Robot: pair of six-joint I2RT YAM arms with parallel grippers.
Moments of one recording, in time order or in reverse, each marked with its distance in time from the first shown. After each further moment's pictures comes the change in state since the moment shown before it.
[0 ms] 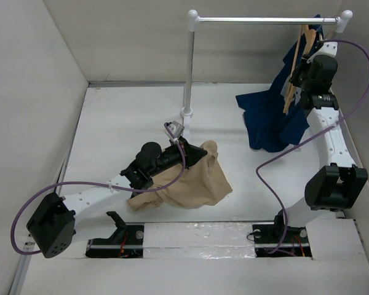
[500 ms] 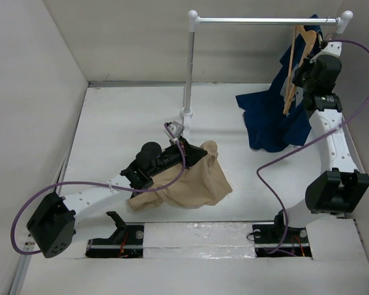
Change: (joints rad) left arm 0.000 0.001 0.000 0.000 0.001 -0.002; right arm -0.003 -0.037 0.009 -0.048 -0.021 0.026
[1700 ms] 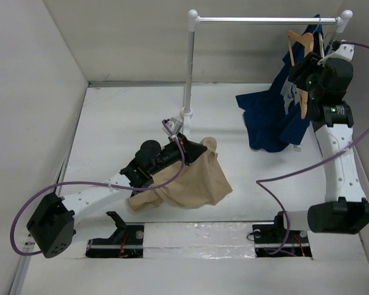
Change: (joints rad) left arm 0.005 0.000 0.030 -0.006 -0.036 -0.026; right arm 0.063 -0.225 -0.020 -0.094 -0.013 0.143
